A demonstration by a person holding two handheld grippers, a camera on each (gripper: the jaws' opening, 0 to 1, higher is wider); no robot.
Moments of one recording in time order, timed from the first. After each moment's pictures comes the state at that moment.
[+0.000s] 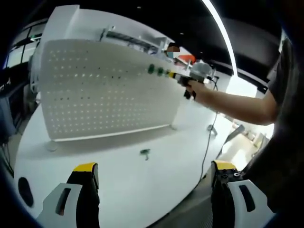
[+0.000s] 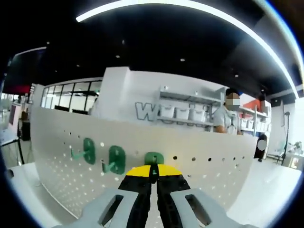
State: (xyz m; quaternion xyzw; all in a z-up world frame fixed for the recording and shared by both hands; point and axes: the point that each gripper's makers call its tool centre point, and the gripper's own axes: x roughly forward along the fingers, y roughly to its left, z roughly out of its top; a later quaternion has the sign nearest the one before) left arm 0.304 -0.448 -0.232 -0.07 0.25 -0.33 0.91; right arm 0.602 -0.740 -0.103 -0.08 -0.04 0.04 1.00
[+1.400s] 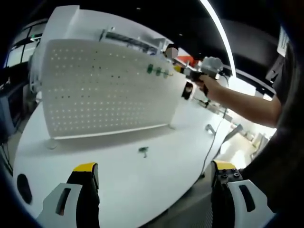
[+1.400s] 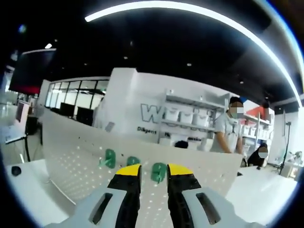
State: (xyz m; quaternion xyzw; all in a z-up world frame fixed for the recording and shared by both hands) left arm 0.289 -0.446 -0.234 -0.08 0.24 -0.33 0.91; right arm 0.534 -0.723 -0.070 -0.10 -0.03 0.07 0.99
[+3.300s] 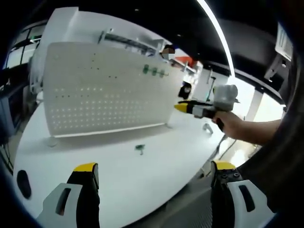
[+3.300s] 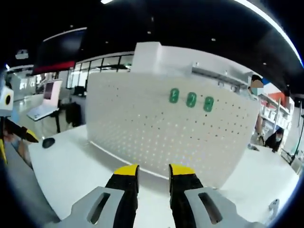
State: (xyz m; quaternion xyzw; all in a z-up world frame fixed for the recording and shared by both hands) left arm 0.267 -0.450 -0.233 -0.07 0.24 -0.34 0.91; right arm 0.398 -0.650 -0.212 -0.11 0.11 0.18 0.97
